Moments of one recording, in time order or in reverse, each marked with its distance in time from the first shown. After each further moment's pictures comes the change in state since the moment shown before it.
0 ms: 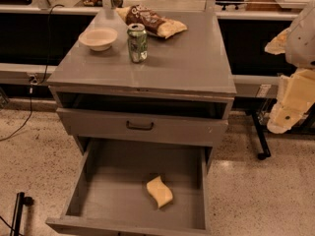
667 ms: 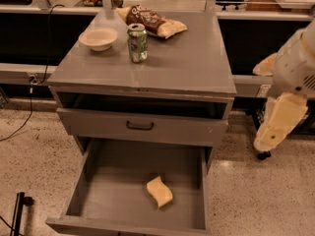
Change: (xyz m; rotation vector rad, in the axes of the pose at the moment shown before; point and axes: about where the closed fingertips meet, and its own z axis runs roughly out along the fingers) arm 0.000 0.016 0.036 -0.056 -0.062 0.017
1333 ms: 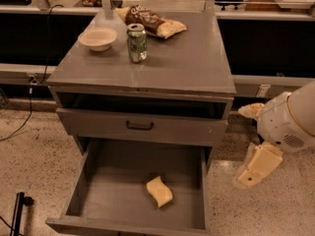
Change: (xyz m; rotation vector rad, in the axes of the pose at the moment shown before) arm 0.008 0.055 0.084 -0.064 -0.200 0.089
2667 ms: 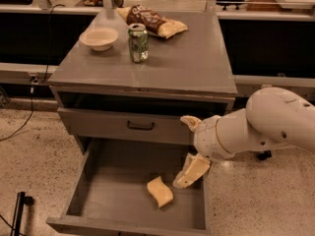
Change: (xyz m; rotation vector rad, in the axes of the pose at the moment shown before) arm -0.076 0.004 0.139 -0.015 -0.255 -0.183
